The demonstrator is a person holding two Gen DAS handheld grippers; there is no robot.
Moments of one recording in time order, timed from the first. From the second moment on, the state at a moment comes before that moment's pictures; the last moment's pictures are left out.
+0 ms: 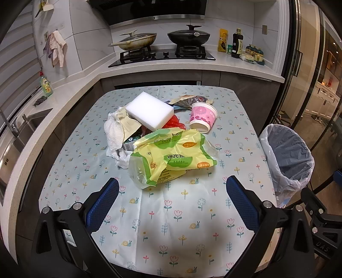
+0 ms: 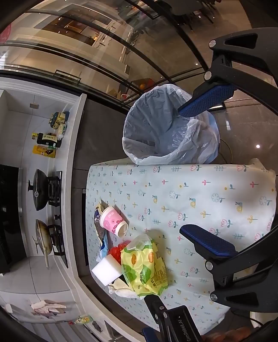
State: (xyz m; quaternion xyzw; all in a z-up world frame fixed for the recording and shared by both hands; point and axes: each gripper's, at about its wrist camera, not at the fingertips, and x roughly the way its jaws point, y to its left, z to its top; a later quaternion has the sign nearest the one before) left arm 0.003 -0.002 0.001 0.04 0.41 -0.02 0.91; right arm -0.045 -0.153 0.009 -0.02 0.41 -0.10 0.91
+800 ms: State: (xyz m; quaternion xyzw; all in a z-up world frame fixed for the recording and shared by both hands) left arm 0.001 -0.006 0.005 0.04 0.40 -0.02 0.92; right arm -0.042 -0.153 0.011 -0.02 0.41 -0.10 0.91
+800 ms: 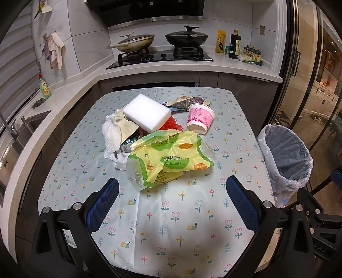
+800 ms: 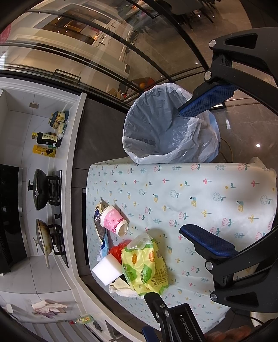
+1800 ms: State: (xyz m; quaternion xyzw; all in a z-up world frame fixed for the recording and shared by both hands) left arm 0.001 -0.007 0.004 0.04 0.40 -0.02 0.92; right arm -0.042 -0.154 0.007 -0.01 0.41 -0.10 0.91
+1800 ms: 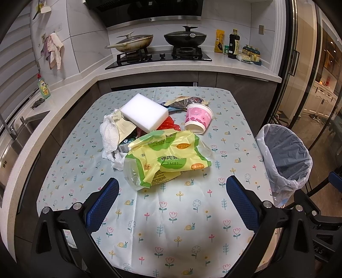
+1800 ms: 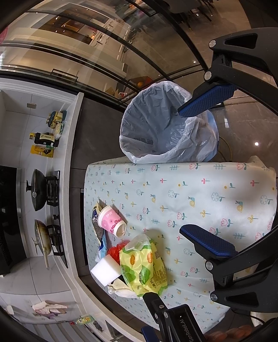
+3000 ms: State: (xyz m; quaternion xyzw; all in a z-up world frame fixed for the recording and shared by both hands) left arm 0.003 -0.003 0.003 0.03 0.40 -0.02 0.91; right arm -0.041 -0.144 0.003 -0.01 0.41 -0.09 0.90
